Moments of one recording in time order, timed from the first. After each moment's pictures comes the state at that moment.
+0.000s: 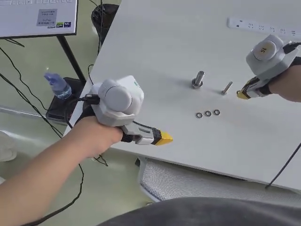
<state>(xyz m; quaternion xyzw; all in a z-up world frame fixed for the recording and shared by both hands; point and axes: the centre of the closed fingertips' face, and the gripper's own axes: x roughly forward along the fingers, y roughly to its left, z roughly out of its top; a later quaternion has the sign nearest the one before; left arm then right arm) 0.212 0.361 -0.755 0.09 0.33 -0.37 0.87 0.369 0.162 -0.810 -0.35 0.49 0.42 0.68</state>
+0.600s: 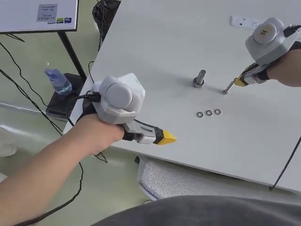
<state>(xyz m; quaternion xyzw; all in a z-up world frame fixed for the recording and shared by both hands) 0.213 0.357 -0.759 0.07 0.33 -0.37 0.87 0.396 0.183 -0.804 -0.35 0.48 0.43 0.68</state>
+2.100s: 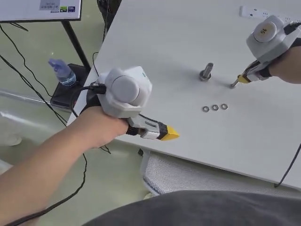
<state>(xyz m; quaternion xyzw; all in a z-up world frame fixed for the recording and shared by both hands) 0.213 0.355 -0.759 0.08 0.34 -0.38 0.86 0.400 0.184 -0.826 -0.37 0.49 0.44 0.66</state>
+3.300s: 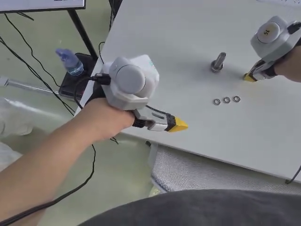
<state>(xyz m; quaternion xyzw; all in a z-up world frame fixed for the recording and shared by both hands) 0.217 0.360 -0.762 0.08 0.34 -0.38 0.85 0.395 0.187 -0.868 -0.38 0.50 0.45 0.64</state>
